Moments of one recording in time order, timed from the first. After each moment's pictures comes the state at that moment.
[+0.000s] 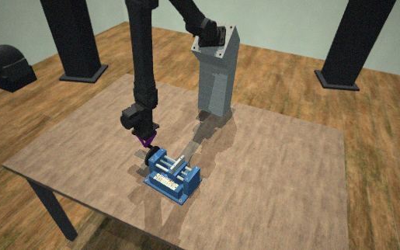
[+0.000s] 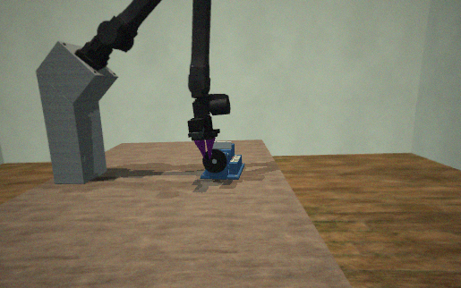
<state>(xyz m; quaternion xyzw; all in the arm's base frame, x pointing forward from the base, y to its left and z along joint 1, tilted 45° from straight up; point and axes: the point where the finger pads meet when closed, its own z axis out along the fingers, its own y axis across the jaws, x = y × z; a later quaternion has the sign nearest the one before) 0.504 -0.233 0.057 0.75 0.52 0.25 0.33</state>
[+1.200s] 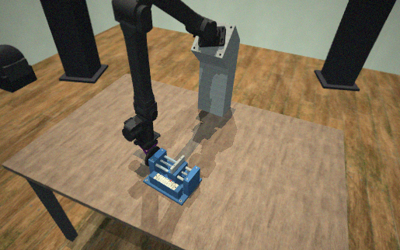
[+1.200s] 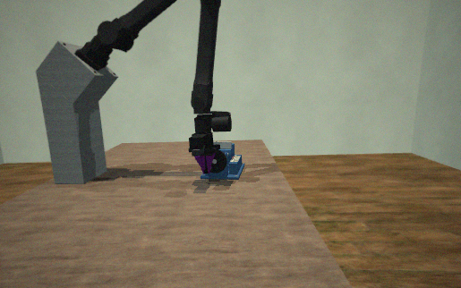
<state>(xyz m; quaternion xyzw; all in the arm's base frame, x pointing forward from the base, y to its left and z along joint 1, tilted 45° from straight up) 0.538 -0.243 0.014 0.76 0.52 0.24 0.31</state>
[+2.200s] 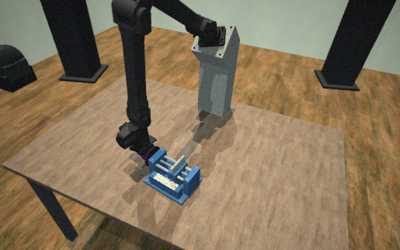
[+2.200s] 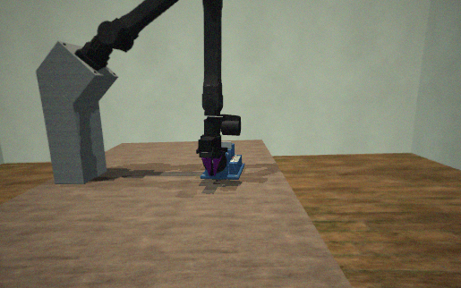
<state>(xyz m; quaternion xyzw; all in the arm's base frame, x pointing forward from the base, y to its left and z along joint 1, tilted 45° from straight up) 0.557 -0.250 0.023 0.77 0.53 0.23 0.28</state>
